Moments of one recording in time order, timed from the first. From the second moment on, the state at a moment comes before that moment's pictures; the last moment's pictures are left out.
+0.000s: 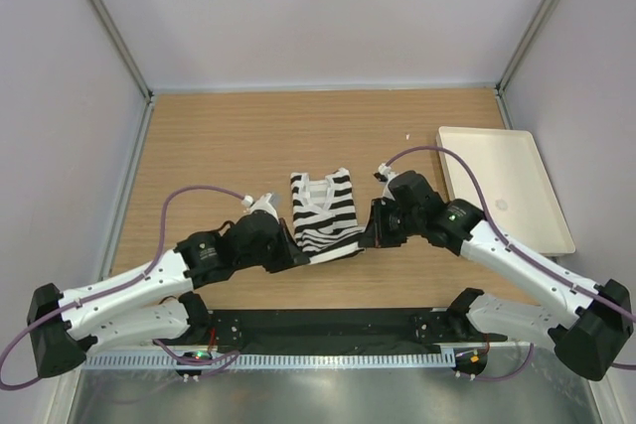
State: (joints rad) left arm -1.03 0.91 0.71 -0.52 -0.07 -1.17; right arm 0.72 1.04 0.84 -0.66 -0.24 0.65
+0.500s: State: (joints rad) left arm -1.22 0.92 0.59 -0.46 -0.10 -1.20; right arm 0.75 1.11 0.82 -0.61 -0.31 0.63
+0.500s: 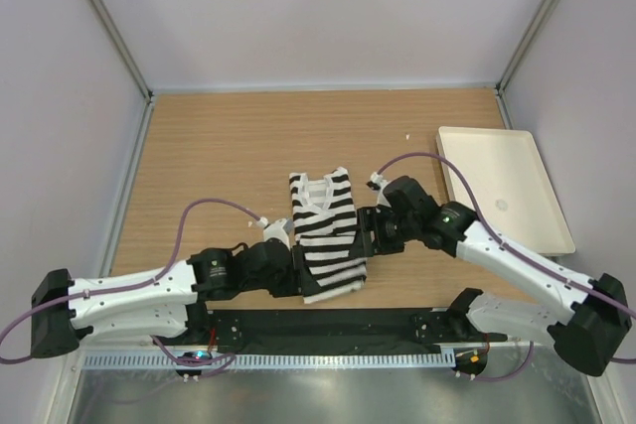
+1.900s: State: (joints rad) left arm -0.90 1.38 0.65 -0.21 -0.16 -0.99; right arm 0.67 1.42 0.68 -0.33 -0.04 0.63
